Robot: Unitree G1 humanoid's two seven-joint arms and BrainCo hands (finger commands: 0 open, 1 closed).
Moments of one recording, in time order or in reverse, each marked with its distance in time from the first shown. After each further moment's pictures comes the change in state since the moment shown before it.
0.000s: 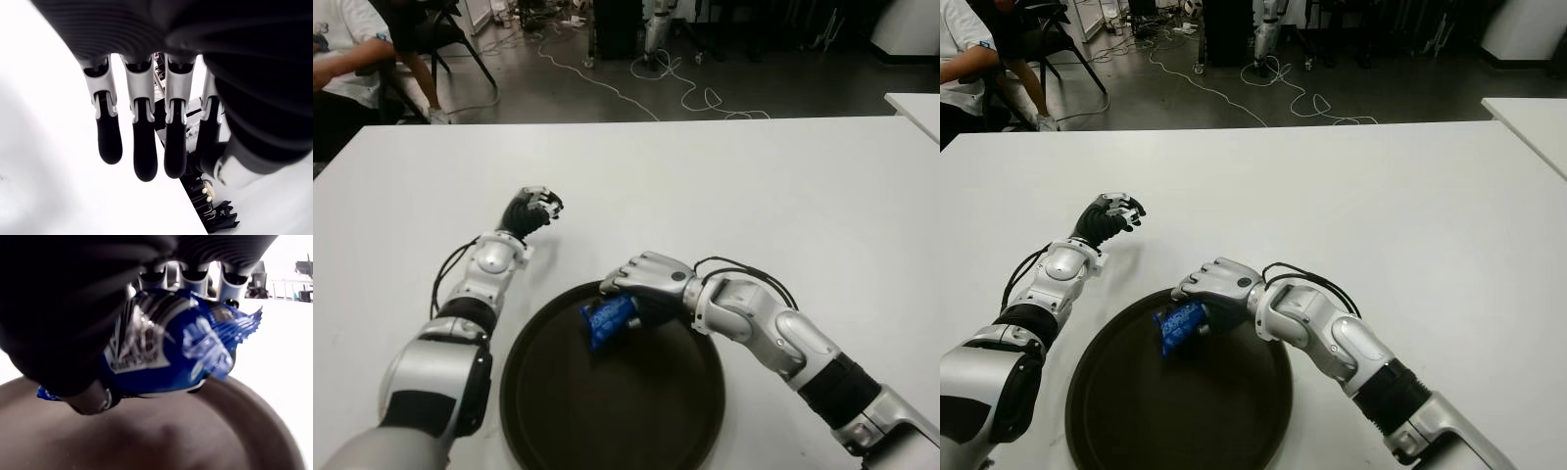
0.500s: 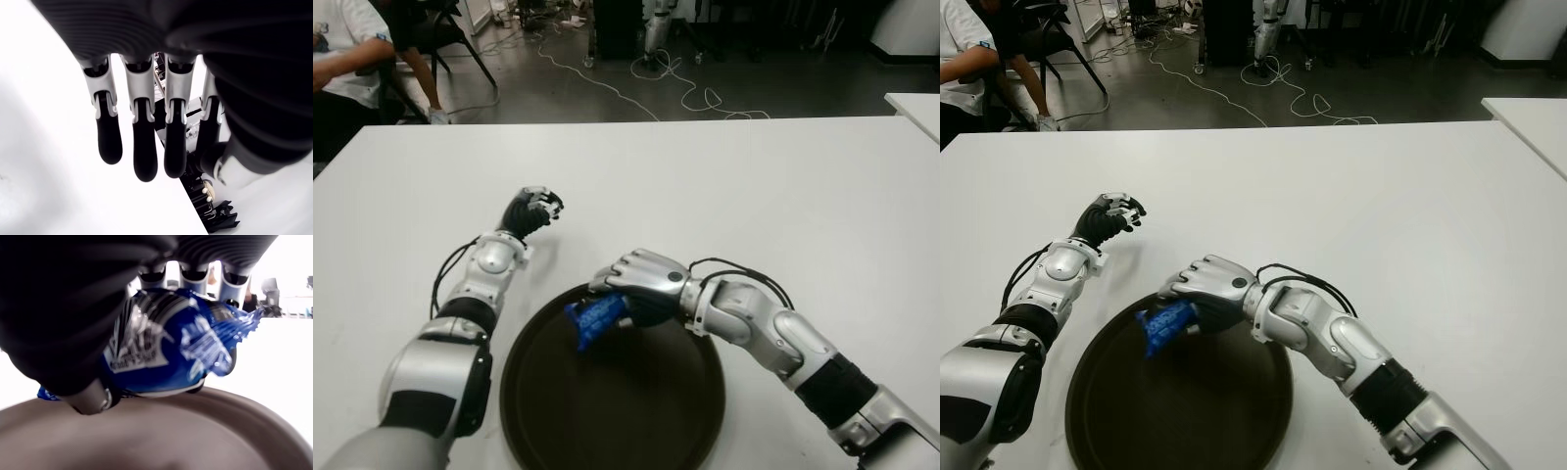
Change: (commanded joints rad) left arm -0.001 0.003 -0.007 -0.001 0.009 0.001 0.006; right arm 0.012 0.022 -0.019 -0.004 0.057 -0.072 -0.064
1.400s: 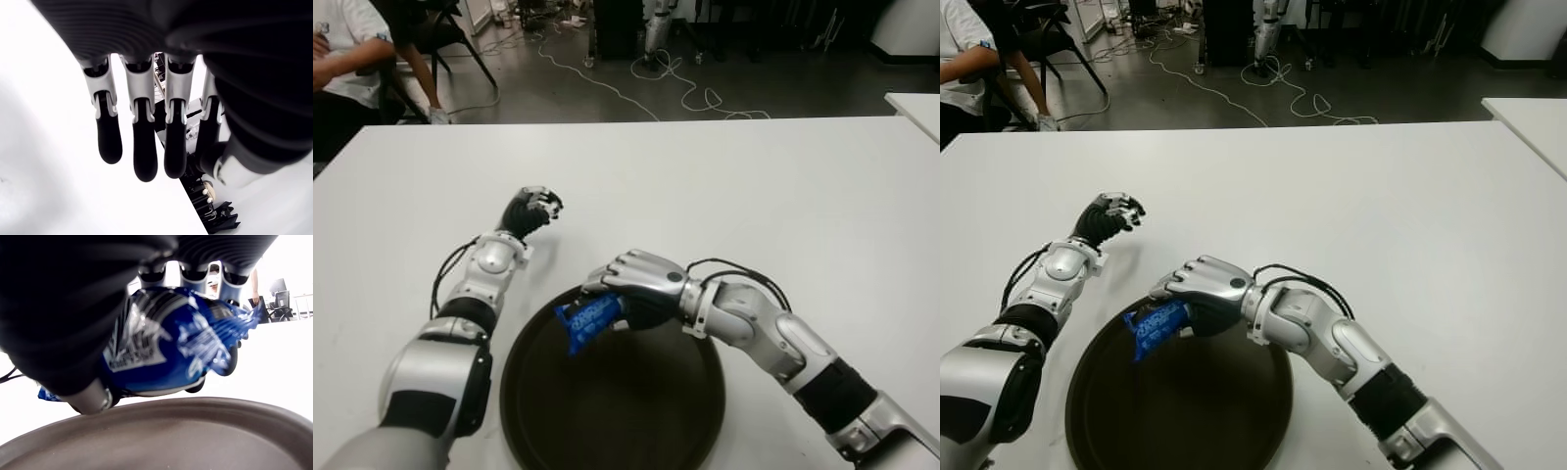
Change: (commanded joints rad) left arm -0.004 -0.003 0.005 0.002 -0.007 0.010 -0.001; right arm 0.016 0.001 -0.015 0.038 0.052 -0.050 0.016
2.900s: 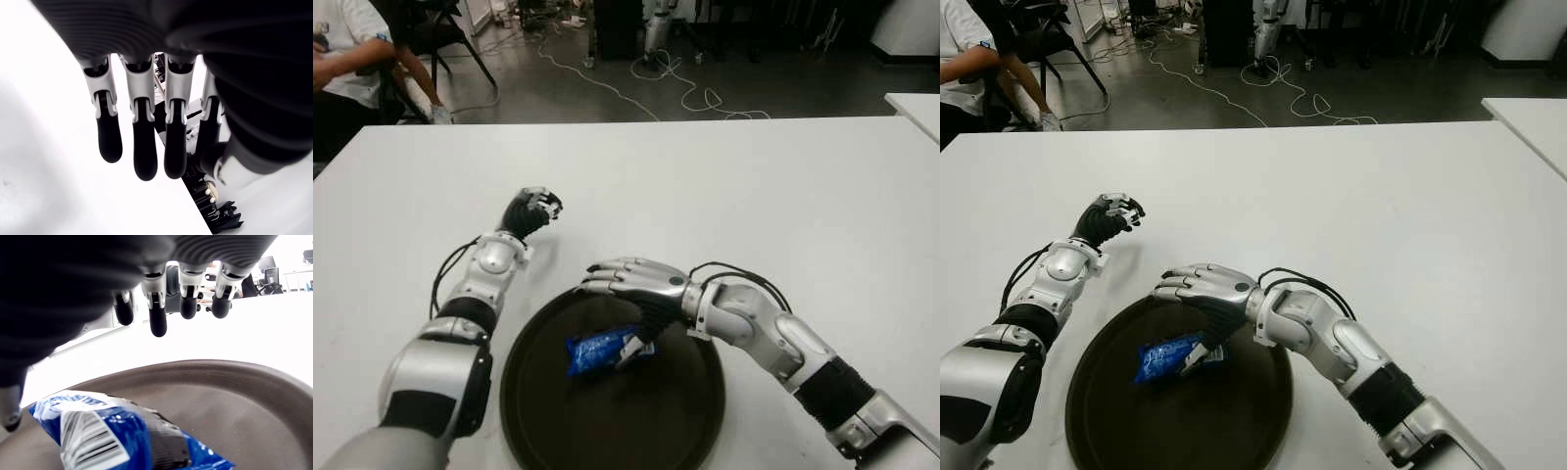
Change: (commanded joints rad) left arm 0.001 0.003 -0.011 -0.002 0.016 -0.002 0.005; right arm -0.028 -0.006 0.012 0.013 -0.018 0.050 0.098
